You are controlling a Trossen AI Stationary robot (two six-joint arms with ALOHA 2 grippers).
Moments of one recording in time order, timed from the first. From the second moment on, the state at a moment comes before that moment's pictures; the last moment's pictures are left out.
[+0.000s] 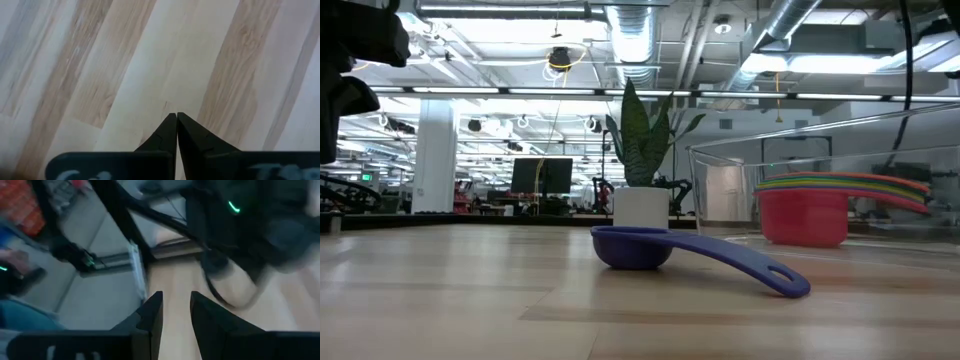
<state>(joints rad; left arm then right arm) -0.71 1.08 0.66 -0.90 -0.27 -1.10 0.32 2.22 2.30 -0.53 0.03 0.41</state>
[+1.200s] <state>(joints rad) -0.71 1.08 0.66 -0.90 -0.34 -1.08 0.43 2.41 2.29 -1.15 0.24 1.43</state>
